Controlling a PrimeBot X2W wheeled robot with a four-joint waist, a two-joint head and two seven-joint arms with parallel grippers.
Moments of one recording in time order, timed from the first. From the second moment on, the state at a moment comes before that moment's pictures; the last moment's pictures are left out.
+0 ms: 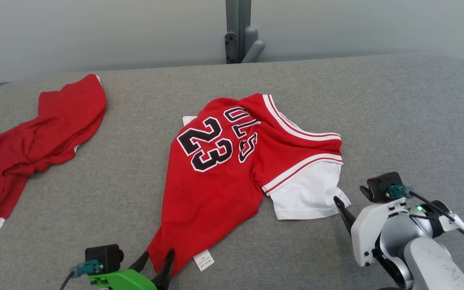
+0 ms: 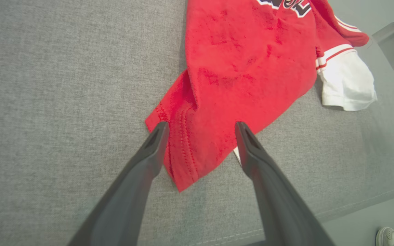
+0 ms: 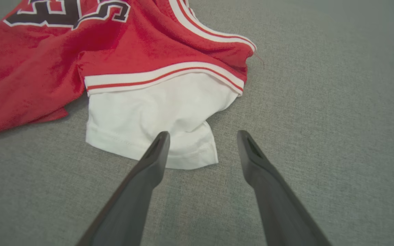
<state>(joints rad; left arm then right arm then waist) 0.11 0.12 -0.20 0.09 -0.55 -0.06 0.29 -0.16 -0.21 0.21 0.20 0.16 0.13 0.32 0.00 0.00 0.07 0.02</state>
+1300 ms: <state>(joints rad) -0.01 0.07 -0.25 0.30 -0.68 -0.09 0.30 -0.35 -0.17 0.27 0.50 0.44 0.13 0.26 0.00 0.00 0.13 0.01</state>
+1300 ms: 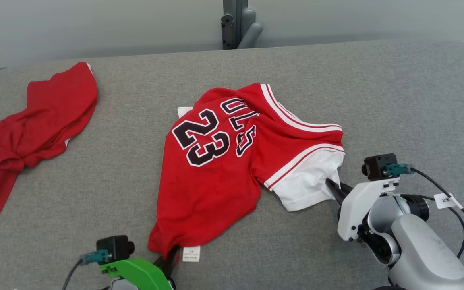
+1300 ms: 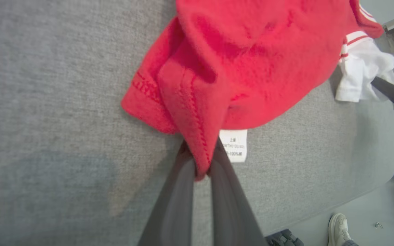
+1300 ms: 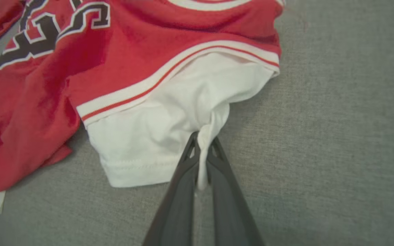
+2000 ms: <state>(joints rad) -0.07 0.26 -0.03 -0.55 -1.06 -0.03 0.58 -0.31 -0.17 -0.24 -0.39 0.96 0.13 0.53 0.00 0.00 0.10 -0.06</state>
